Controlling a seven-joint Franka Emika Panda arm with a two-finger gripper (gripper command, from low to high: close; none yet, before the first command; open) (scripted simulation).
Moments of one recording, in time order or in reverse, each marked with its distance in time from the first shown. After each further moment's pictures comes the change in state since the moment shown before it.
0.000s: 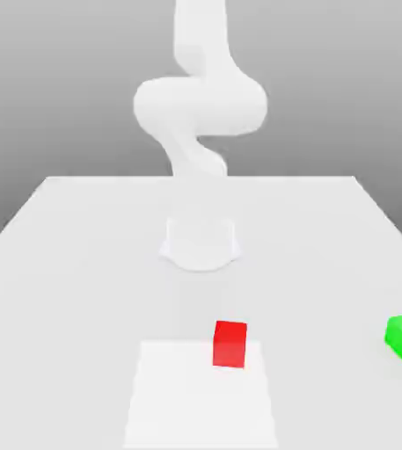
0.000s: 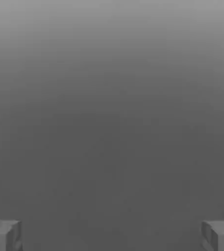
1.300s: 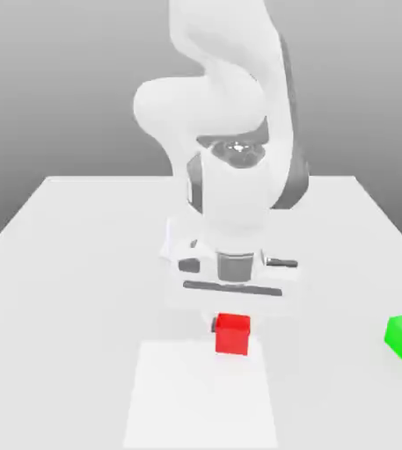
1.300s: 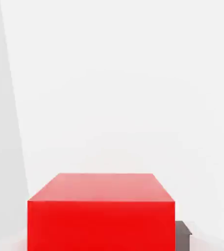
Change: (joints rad) arm 0.083 0.688 0.049 -0.549 -0.003 0.515 0.250
